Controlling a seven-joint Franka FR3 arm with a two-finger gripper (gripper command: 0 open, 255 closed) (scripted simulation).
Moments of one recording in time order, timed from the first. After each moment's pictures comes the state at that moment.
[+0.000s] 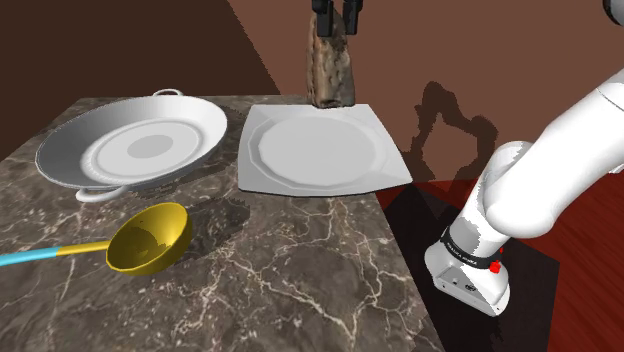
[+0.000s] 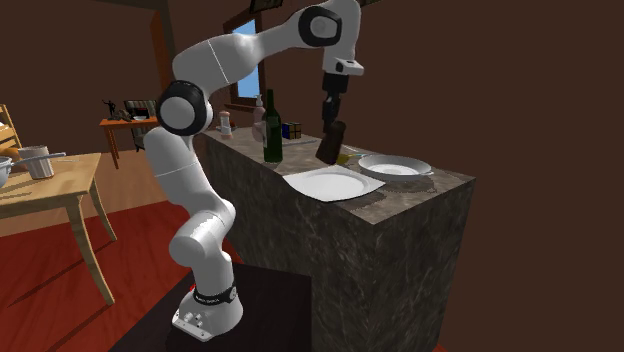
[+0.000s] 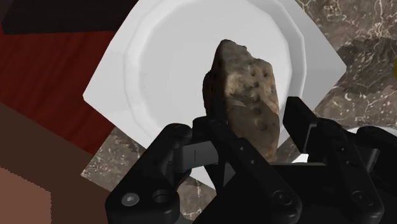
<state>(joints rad) 0.18 -0.28 0.31 -1.48 0.24 1.14 0.62</state>
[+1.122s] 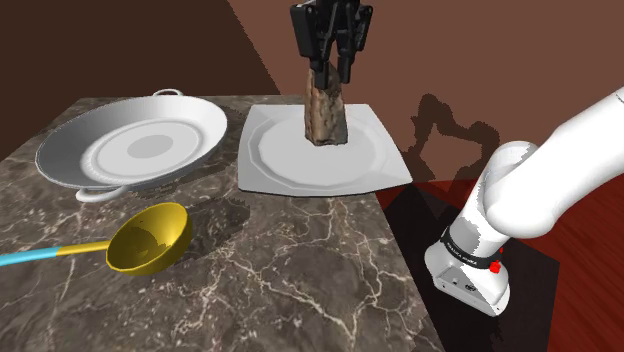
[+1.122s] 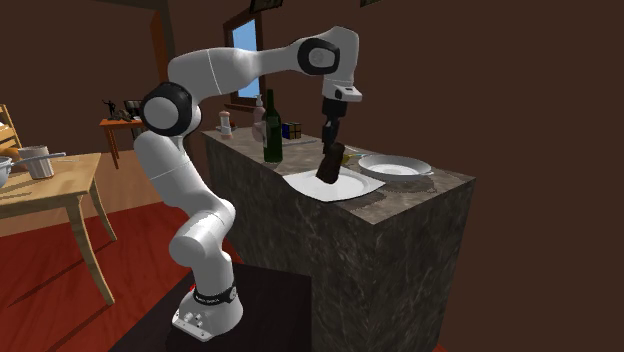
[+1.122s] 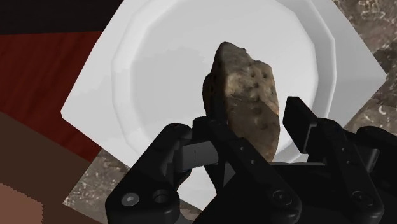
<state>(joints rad) 0.18 -0.39 0.31 -1.78 0.26 1.32 0.57</state>
